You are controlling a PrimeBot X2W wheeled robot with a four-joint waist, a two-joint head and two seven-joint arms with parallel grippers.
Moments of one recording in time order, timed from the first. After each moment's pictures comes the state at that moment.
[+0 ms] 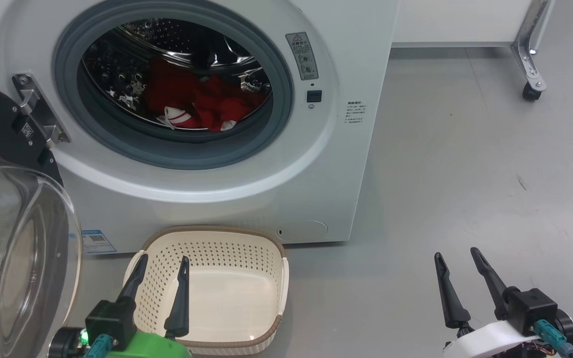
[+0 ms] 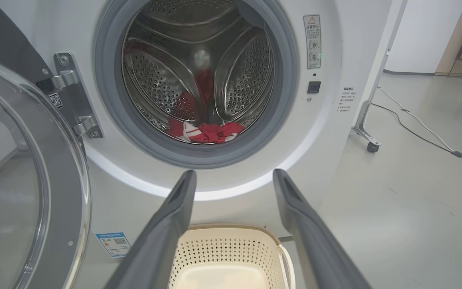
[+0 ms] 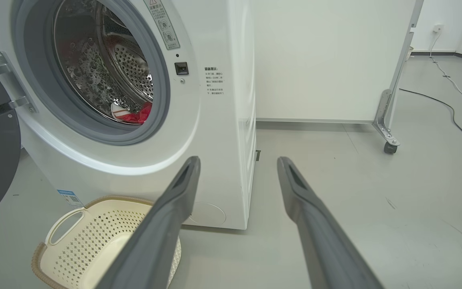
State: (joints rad) left arm 0.09 0.06 -0.23 0.01 -0.29 0.06 -0.12; right arm 0.11 -0.04 0.10 0.16 0.21 0.08 -0.26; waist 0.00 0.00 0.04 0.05
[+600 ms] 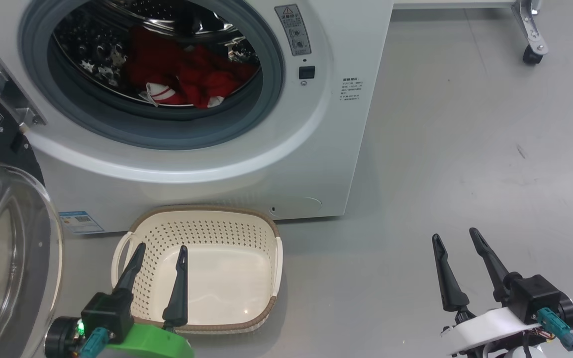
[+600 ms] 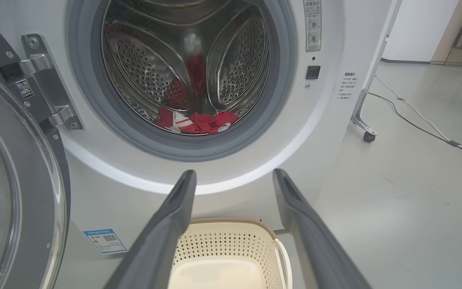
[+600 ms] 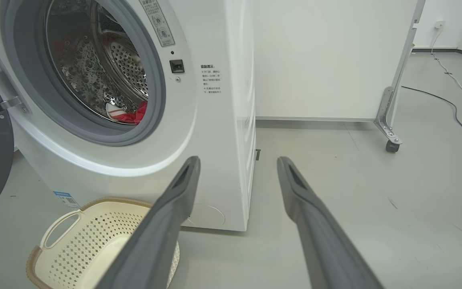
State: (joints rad) left arm 0.07 0.06 -0.23 -0.02 -0.28 0.06 -0.12; right arm 0.09 -0.04 0.11 0.11 0.21 0.08 -0.26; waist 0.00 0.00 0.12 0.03
